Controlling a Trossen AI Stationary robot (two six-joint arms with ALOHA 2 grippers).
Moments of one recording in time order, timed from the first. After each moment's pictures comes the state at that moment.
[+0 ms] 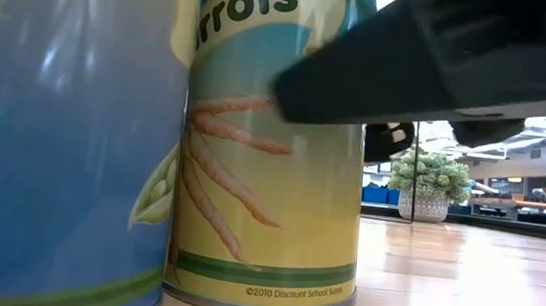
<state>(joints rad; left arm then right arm) -0.64 0.79 0.61 -0.36 -0.24 -0.89 0.61 2.09 1.05 0.55 0.39 0.28</state>
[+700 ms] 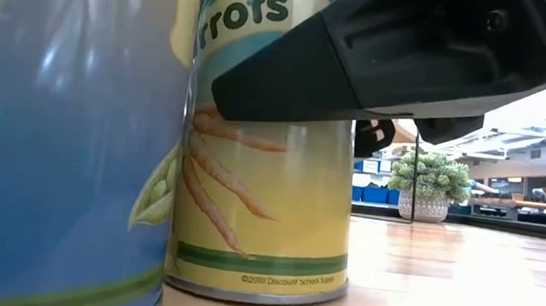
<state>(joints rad) -0.64 0.80 0.61 -0.36 -0.19 -0.91 0.59 2.11 1.08 0.55 0.40 0.30</state>
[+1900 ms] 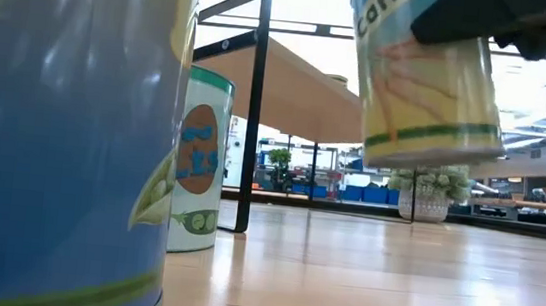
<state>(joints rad) -0.61 0.80 0.61 -0.34 -0.22 -0.91 0.62 1.68 0.89 0.14 0.45 0.46</state>
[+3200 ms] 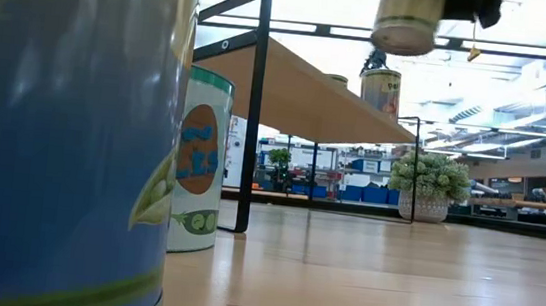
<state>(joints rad) -0.31 0.80 0.61 -0.13 -0.36 -0.63 0.55 1.24 0.89 -0.21 1.03 0.61</state>
